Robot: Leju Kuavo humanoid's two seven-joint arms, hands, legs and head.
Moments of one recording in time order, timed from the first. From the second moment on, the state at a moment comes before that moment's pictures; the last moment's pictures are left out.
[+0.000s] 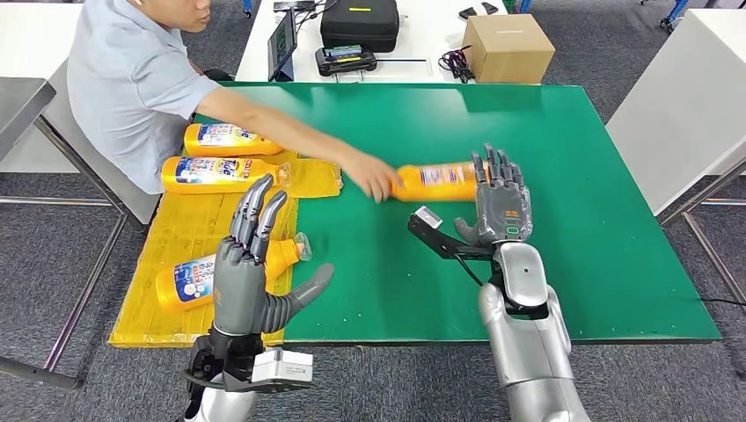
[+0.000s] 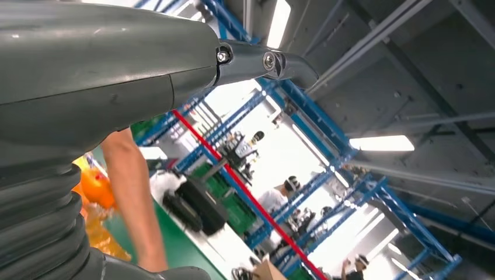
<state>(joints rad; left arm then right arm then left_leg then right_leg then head) -0.01 -0.31 -0.33 -1.67 -0.87 0.51 -0.50 -0.37 0.12 0.06 -1.25 1.51 -0.18 -0.09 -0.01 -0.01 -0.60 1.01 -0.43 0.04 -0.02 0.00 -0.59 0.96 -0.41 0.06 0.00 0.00</state>
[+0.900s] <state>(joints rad) 0.02 -0.32 -0.30 -1.61 -0.78 0.38 -0.46 -0.47 0.07 0.15 -0.85 1.46 -0.09 -0.08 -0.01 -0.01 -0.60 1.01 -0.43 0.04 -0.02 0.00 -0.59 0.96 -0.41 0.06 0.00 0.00</state>
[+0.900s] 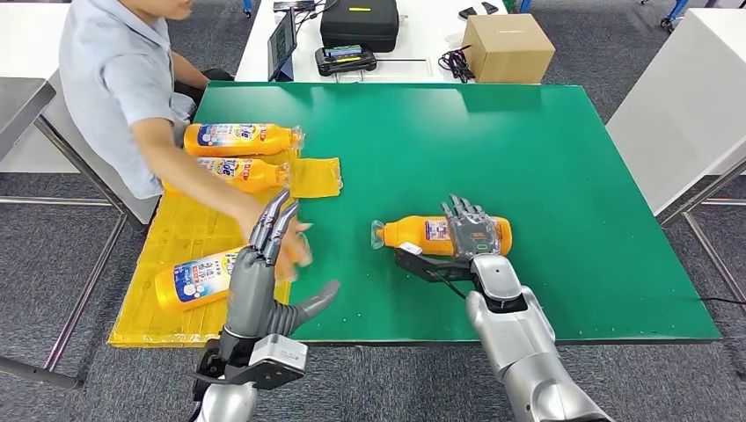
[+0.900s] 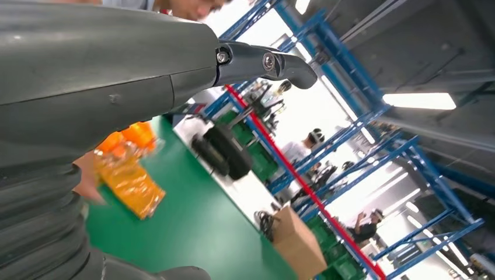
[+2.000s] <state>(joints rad) 0.02 -0.32 -0.30 -1.54 -0.72 0.26 -0.43 -0.59 0.01 0.18 -0.63 1.49 -0.10 0.02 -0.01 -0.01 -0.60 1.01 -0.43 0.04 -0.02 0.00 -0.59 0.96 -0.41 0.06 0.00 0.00</state>
